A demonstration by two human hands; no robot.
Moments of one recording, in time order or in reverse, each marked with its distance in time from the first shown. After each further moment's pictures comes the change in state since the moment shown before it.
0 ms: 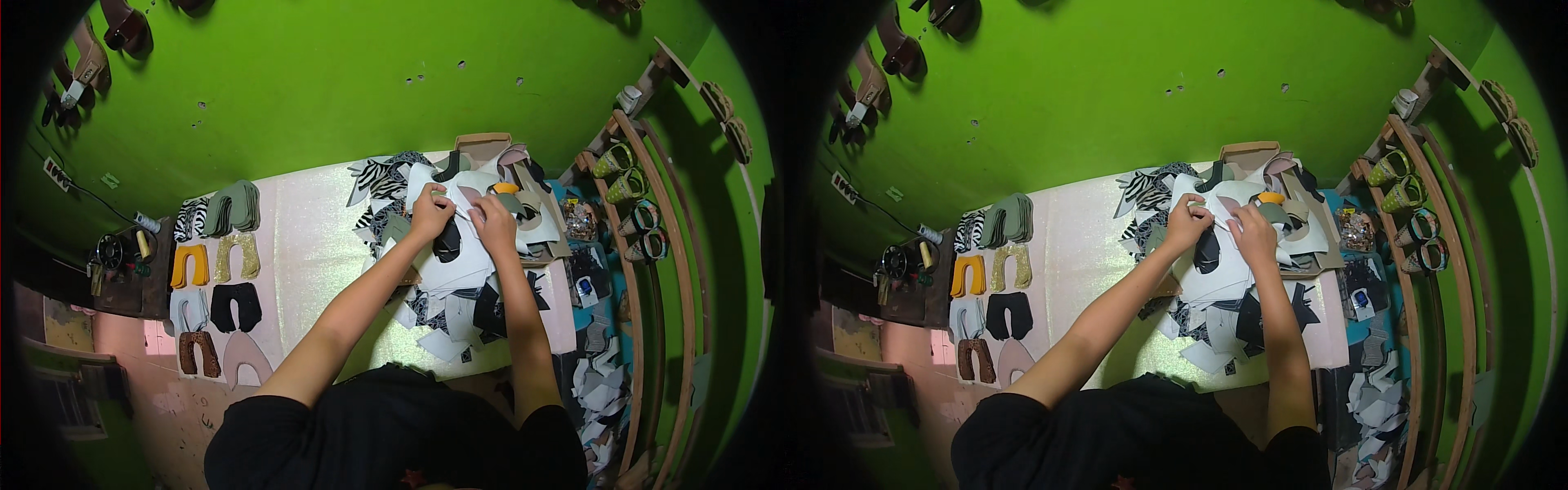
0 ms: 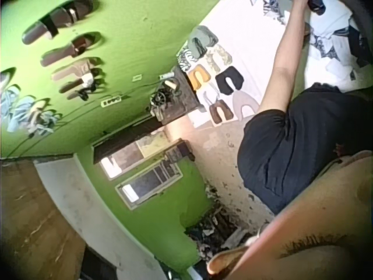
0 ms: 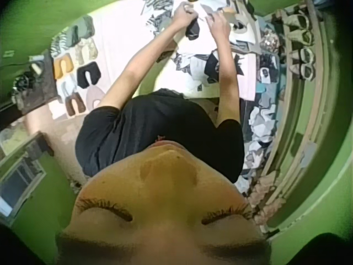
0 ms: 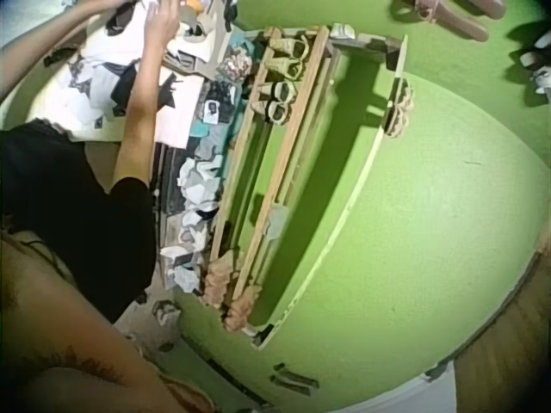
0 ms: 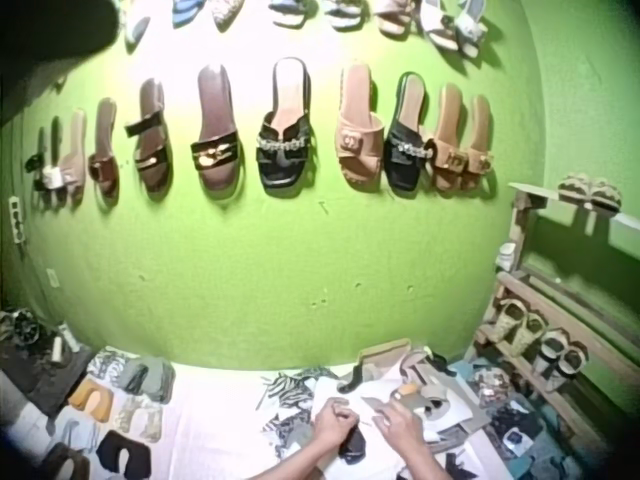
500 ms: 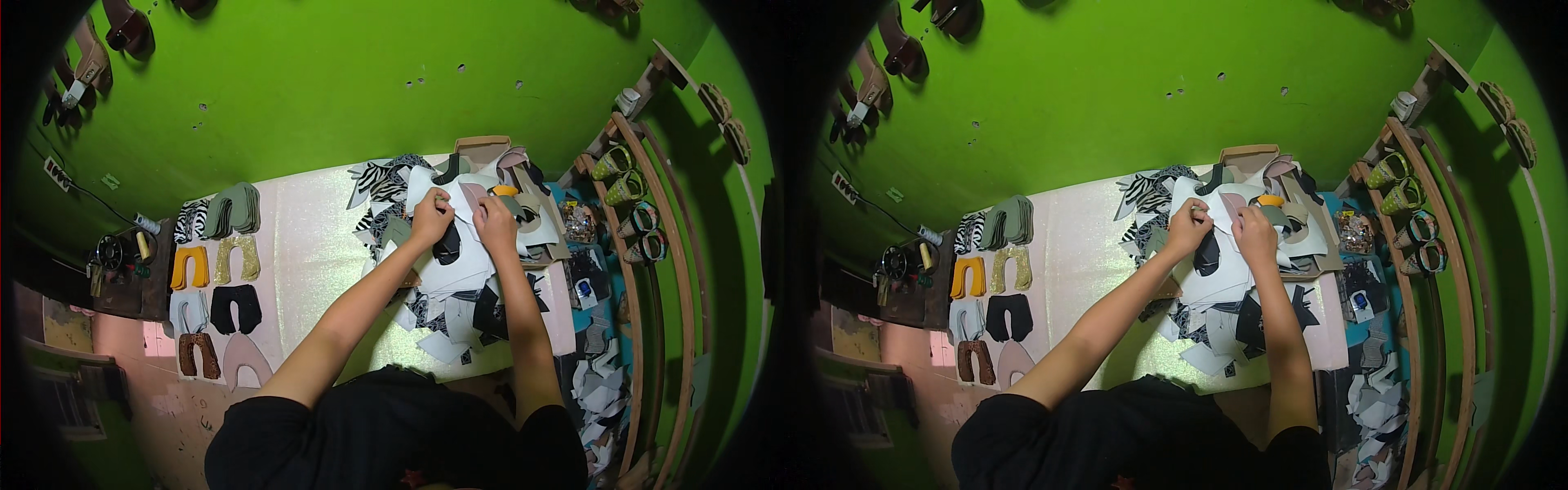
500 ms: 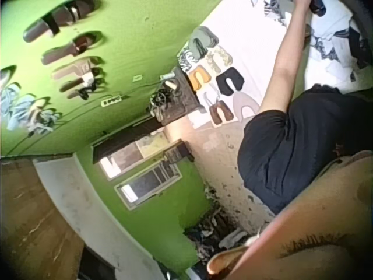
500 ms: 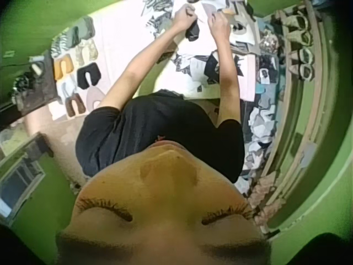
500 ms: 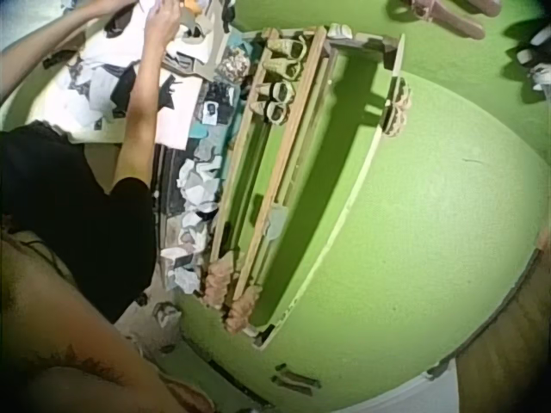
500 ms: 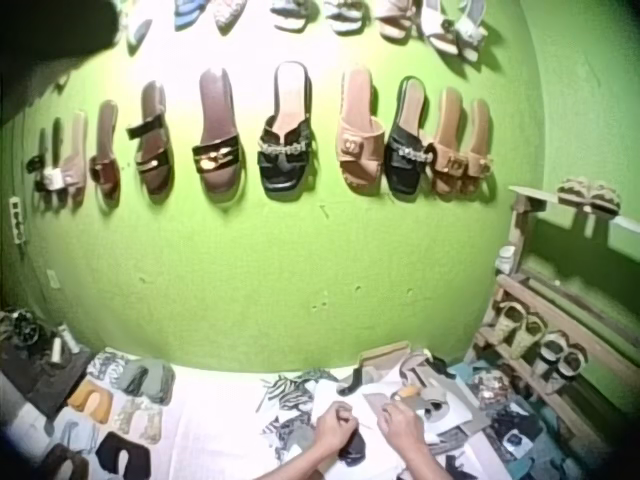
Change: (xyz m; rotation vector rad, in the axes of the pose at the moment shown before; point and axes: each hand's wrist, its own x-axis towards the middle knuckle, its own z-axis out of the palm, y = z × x) left_hand -0.007 0.008 -0.001 0.085 0.026 0.027; right_hand 0.004 0.002 0.004 -0.031 0.087 0.016
